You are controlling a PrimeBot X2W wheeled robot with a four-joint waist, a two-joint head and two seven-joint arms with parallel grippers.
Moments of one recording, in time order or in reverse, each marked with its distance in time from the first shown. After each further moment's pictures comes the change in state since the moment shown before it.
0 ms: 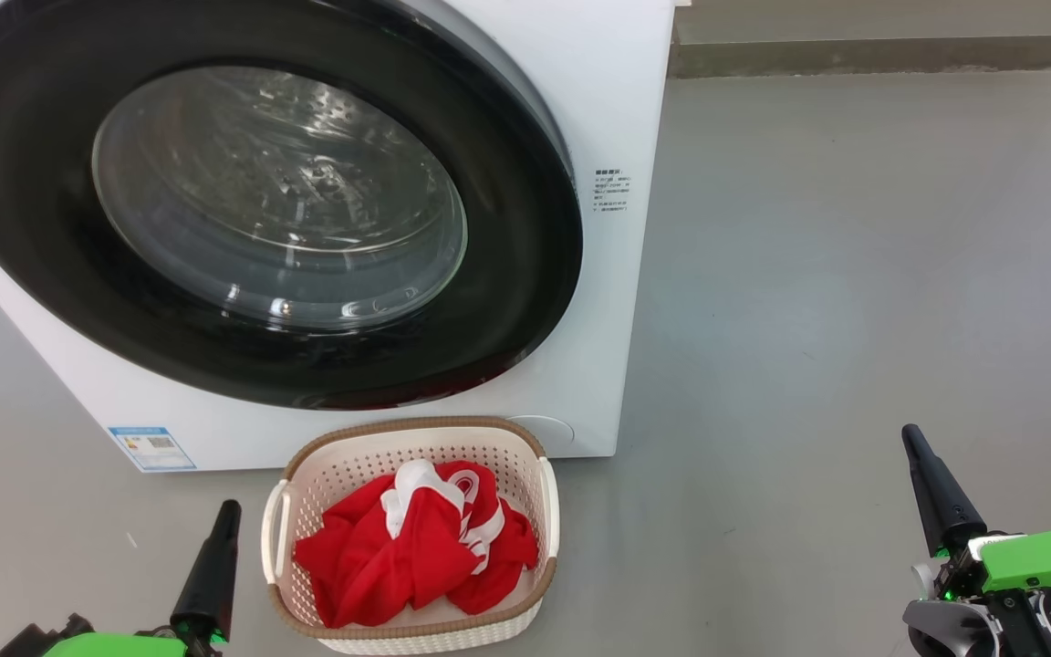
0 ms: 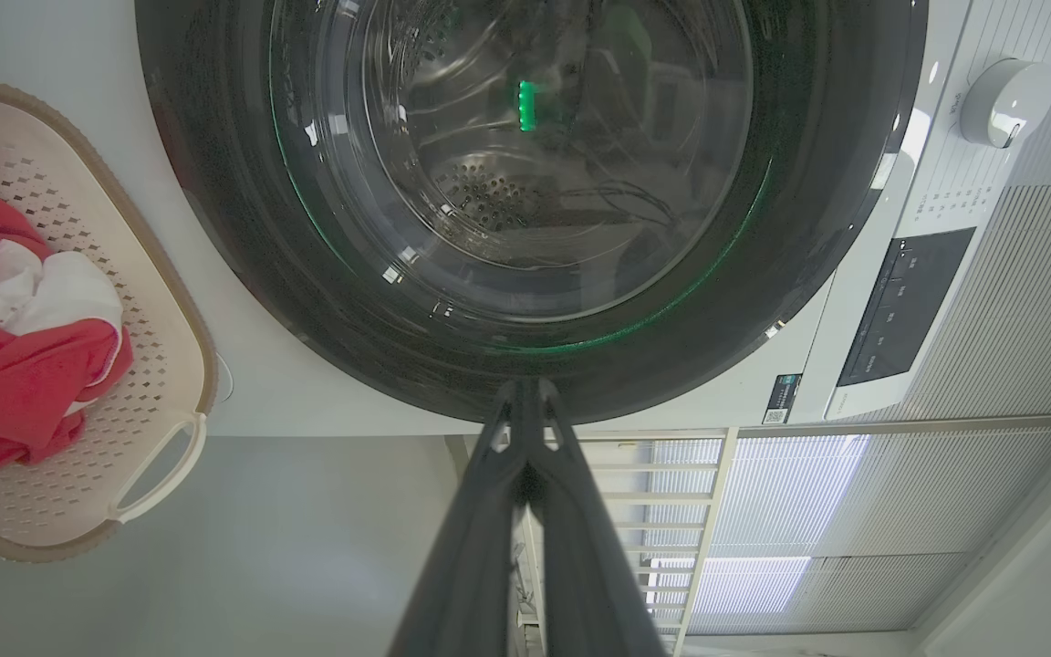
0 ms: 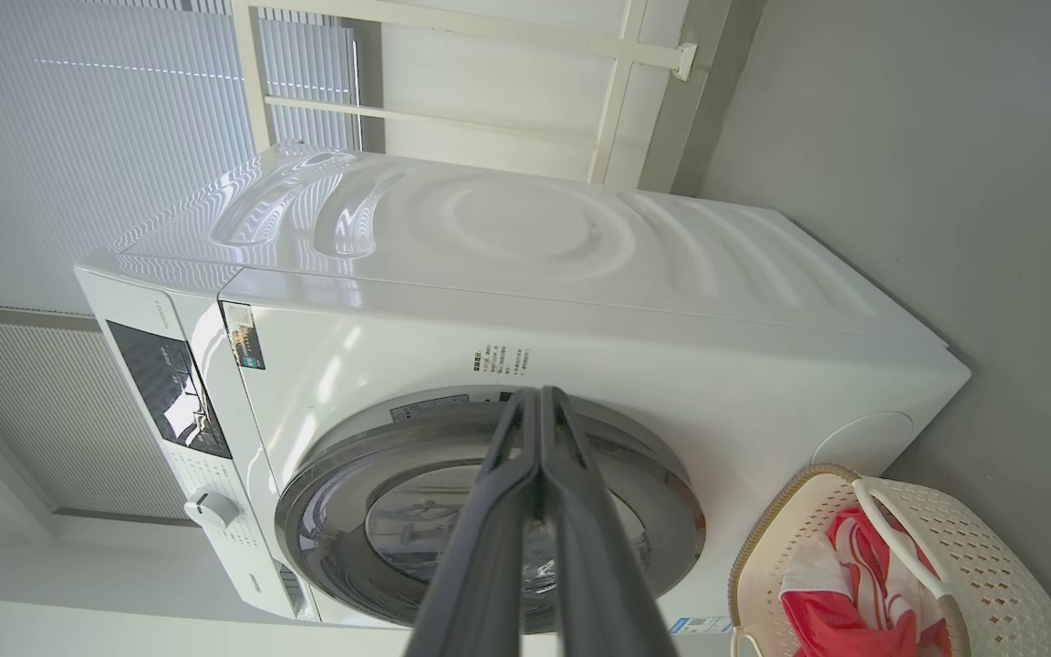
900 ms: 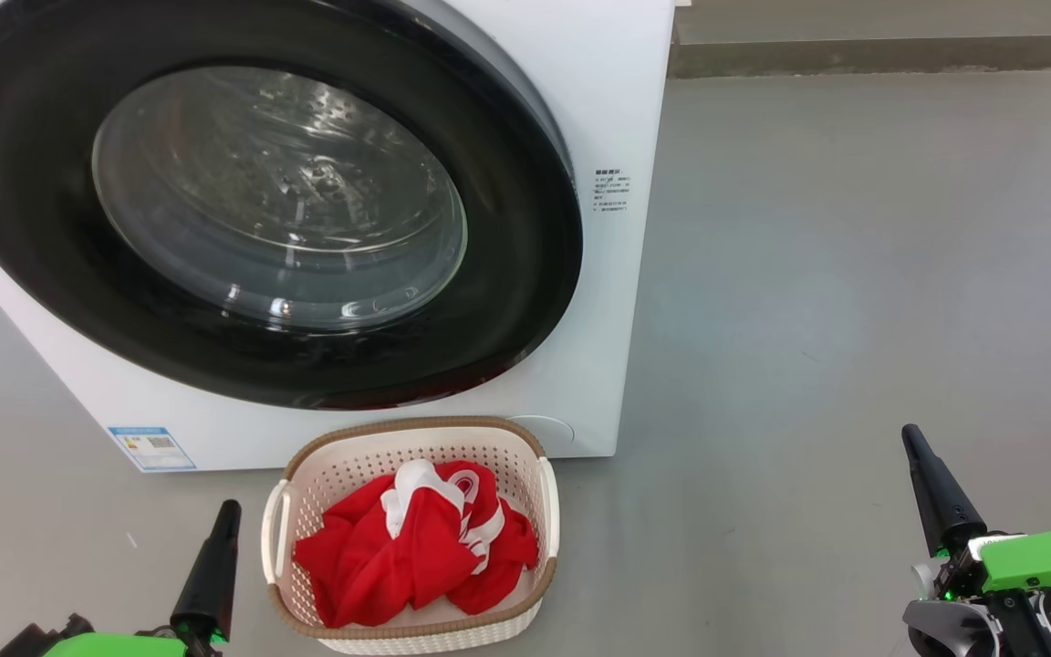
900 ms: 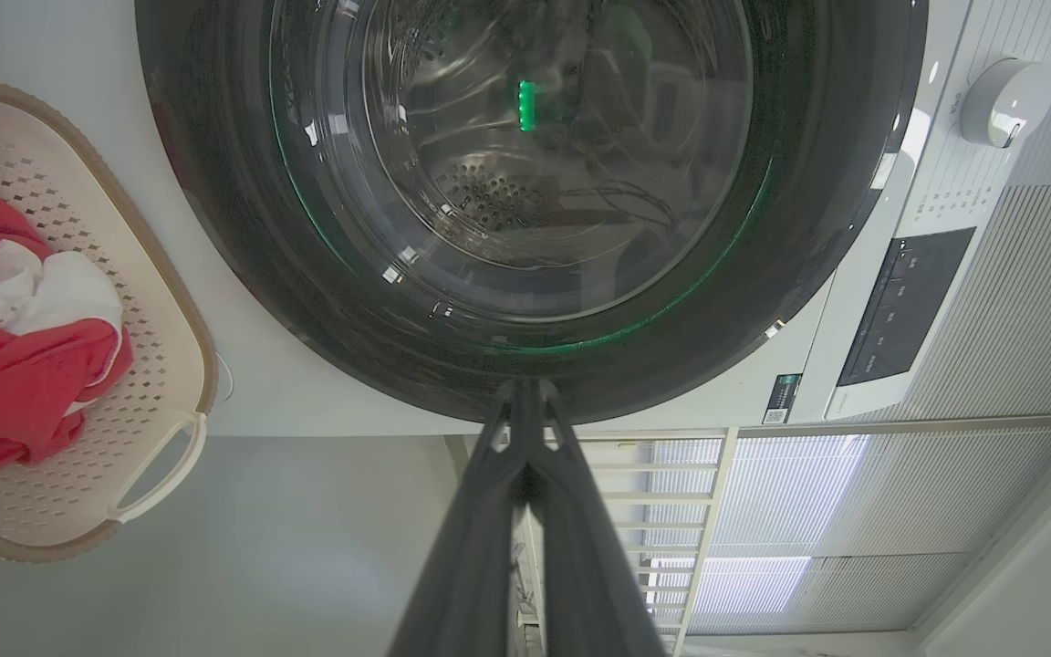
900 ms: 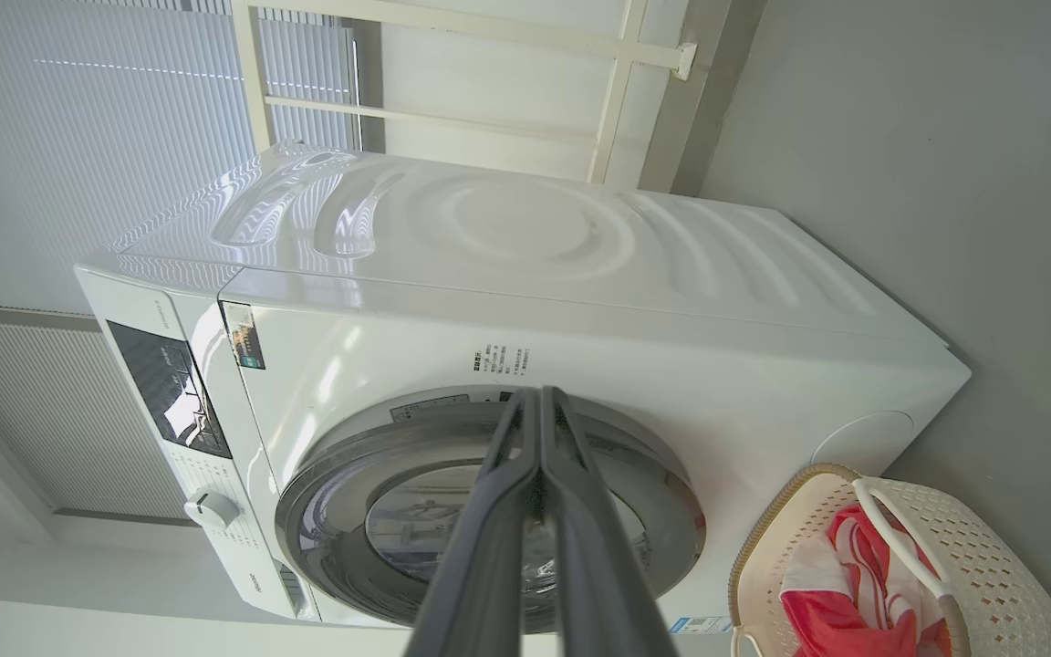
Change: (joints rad) left arm 0.000 0.000 0.000 0.000 0.000 0.000 0.000; right arm 0.000 0.001 -0.001 0.000 0.000 0.000 0.001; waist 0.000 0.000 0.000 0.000
